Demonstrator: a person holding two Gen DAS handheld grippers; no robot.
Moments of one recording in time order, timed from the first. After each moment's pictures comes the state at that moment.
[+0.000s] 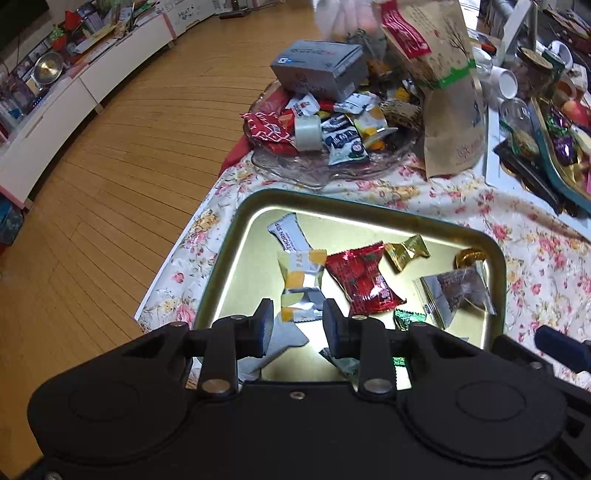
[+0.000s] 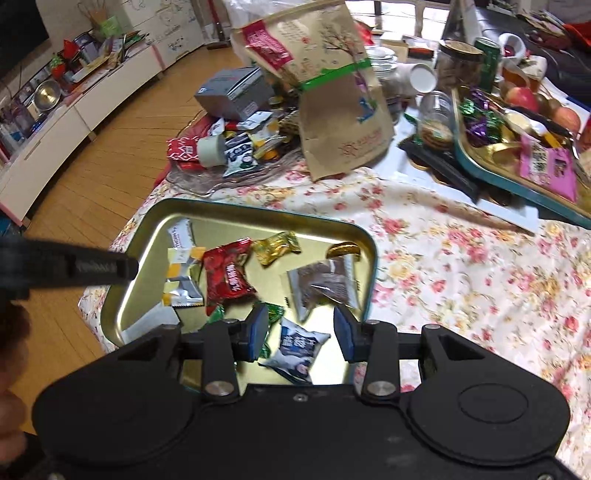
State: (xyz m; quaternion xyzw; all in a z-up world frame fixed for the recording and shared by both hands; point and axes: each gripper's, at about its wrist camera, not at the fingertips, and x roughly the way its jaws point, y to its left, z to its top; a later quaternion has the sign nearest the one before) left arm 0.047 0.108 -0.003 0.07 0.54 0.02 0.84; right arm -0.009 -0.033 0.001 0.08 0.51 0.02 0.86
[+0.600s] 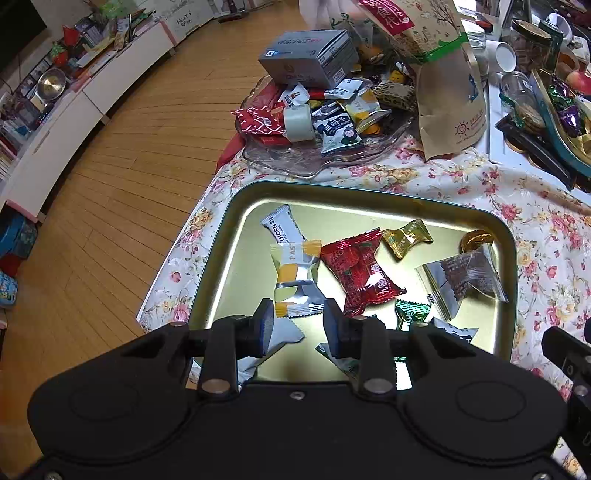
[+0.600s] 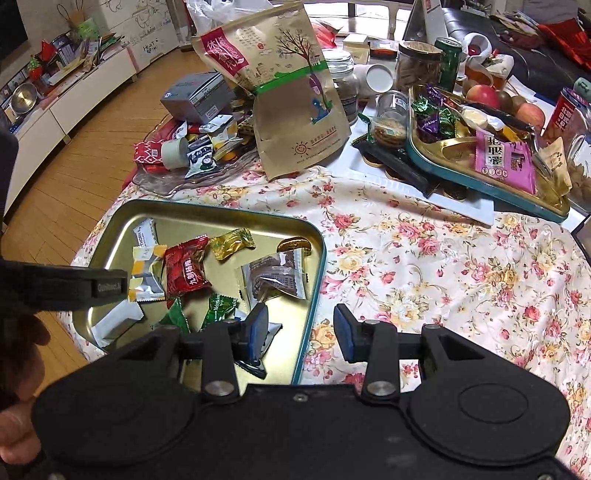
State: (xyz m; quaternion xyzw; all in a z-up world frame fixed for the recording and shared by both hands) left arm 0.044 0.086 -0.018 0.11 0.54 0.04 0.84; right arm -0.019 -0.054 0.005 0.07 0.51 -0.02 0.86
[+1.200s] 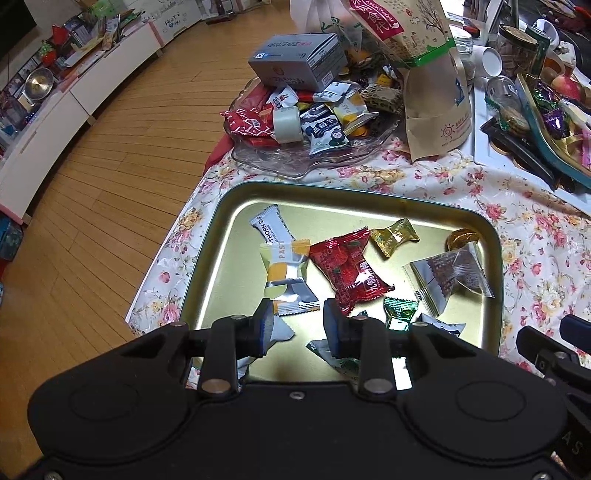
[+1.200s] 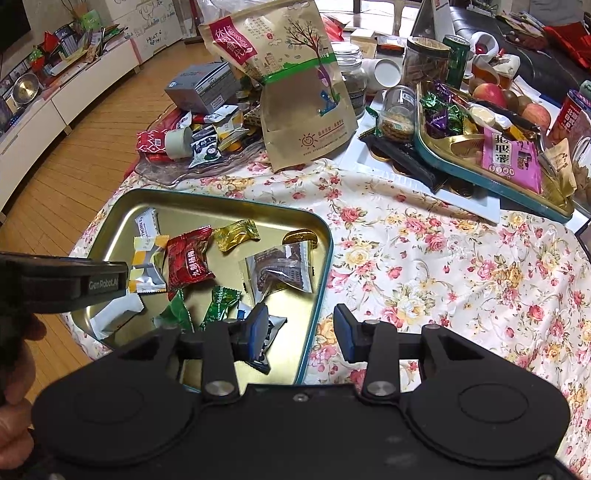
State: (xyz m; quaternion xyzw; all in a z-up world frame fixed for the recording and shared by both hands) left arm 0.040 0.092 -0.014 0.09 0.54 0.01 0.84; right arm -0.017 -0.047 -0.001 0.06 0.52 -0.01 0.85
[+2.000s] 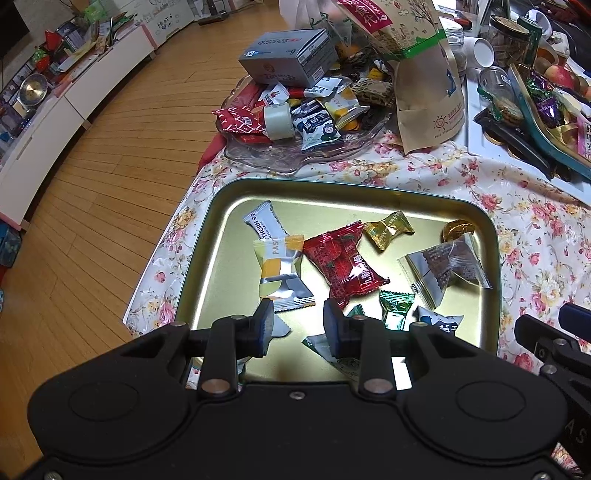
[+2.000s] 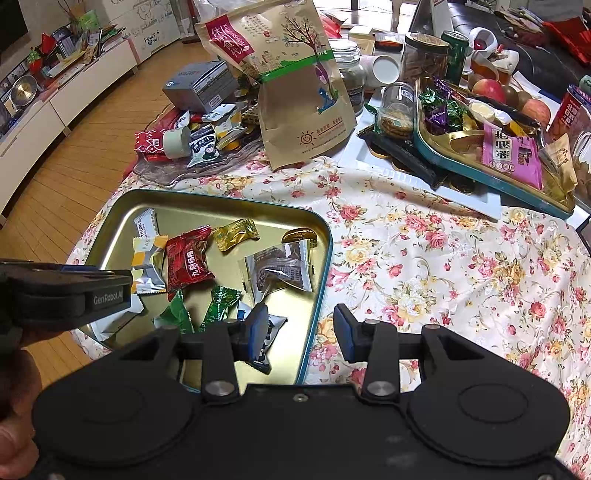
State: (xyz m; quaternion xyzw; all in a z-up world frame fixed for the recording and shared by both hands) left arm 0.039 0.088 -0.016 0.10 0.54 0.00 0.84; right arm -0.016 -0.048 -0.002 0.06 0.52 -0.01 0.85
